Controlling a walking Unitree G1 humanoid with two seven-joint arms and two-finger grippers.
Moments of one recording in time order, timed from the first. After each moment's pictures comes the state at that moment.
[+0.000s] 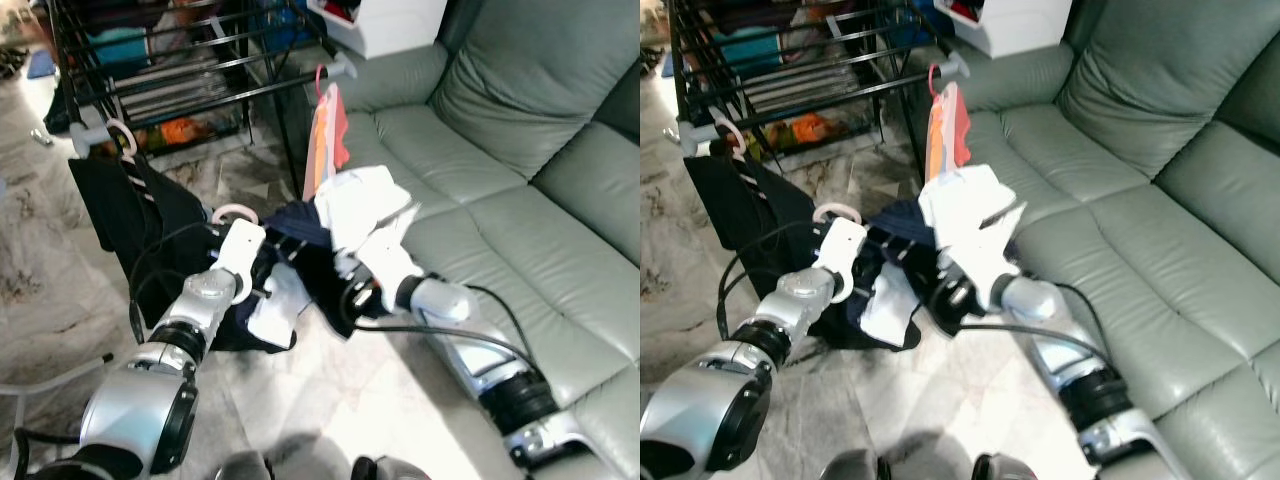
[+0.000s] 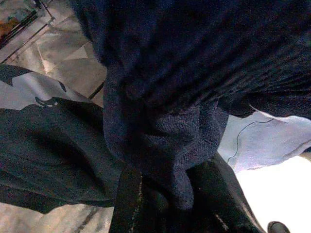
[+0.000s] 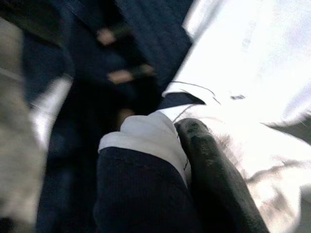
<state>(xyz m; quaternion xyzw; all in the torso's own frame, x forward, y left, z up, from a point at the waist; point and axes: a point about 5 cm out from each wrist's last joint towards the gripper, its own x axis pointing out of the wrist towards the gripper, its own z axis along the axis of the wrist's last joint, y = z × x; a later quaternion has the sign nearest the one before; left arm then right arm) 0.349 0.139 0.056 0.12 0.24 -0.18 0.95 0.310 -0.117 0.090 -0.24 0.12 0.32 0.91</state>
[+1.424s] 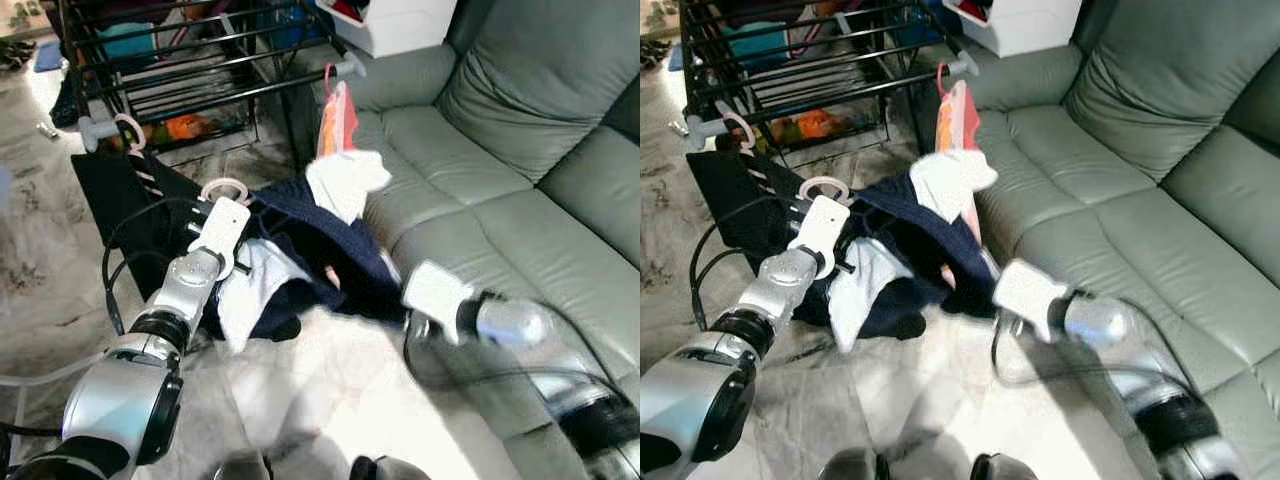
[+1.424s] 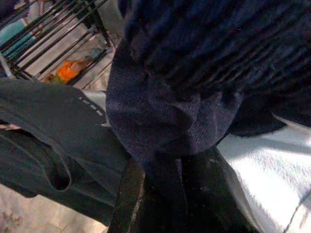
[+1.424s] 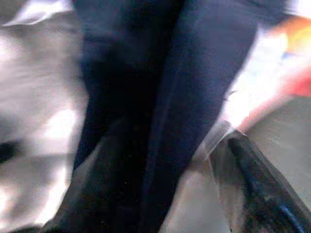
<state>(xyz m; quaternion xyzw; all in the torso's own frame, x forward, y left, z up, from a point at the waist) 0.365 0.165 0.084 0.19 0.16 -0.11 0.96 0.293 -0.180 0.096 -0.31 0.11 0.37 0.87</state>
